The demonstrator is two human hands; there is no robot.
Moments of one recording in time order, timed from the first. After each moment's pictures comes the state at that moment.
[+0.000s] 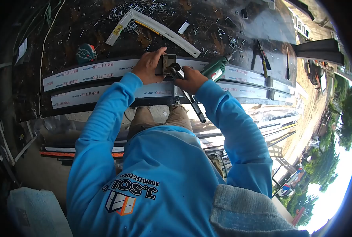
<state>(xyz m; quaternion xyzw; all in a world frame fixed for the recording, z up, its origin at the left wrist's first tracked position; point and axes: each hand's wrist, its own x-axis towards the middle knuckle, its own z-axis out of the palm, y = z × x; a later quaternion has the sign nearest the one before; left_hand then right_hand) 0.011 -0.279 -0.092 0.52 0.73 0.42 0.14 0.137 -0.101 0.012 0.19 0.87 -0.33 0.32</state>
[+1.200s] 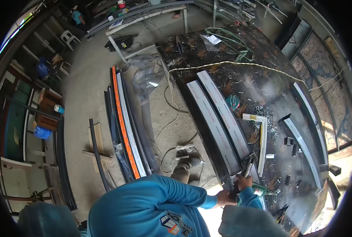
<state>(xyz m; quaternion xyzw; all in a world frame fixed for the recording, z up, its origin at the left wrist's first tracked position) 0.284 -0.194 -0.060 -0.11 0.59 0.71 0.36 0.168 -0.100 -0.029 0.22 0.80 -0.47 0.30</state>
